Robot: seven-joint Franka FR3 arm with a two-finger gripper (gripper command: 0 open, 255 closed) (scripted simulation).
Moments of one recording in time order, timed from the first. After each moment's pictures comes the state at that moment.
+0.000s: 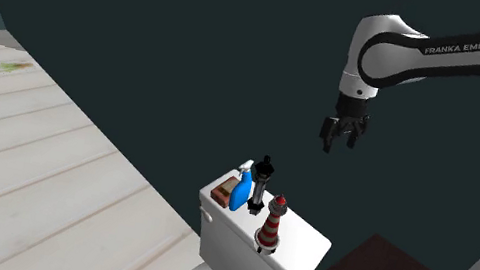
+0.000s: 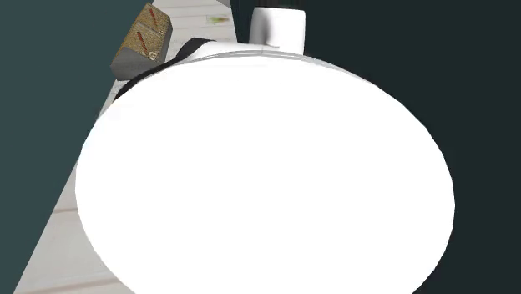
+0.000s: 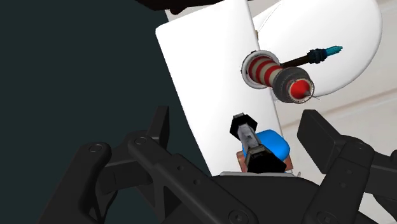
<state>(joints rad) 0.03 -0.33 0.00 -2.31 0.04 1.84 0.14</state>
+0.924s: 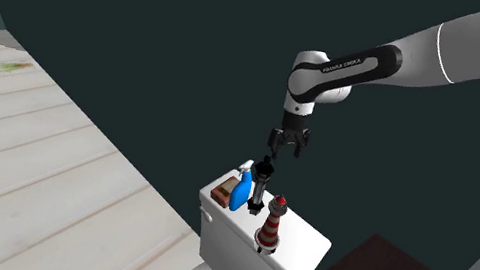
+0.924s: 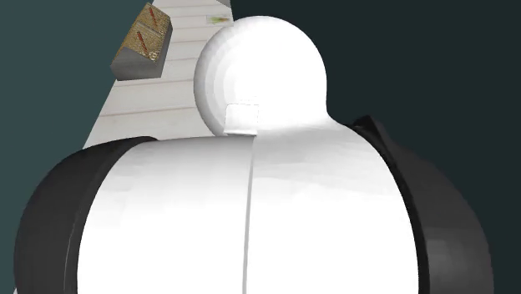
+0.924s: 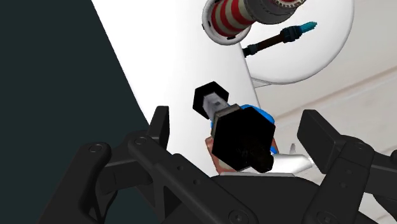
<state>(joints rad) 0.05 0.22 0.01 -1.99 0.19 2.01 0.10</state>
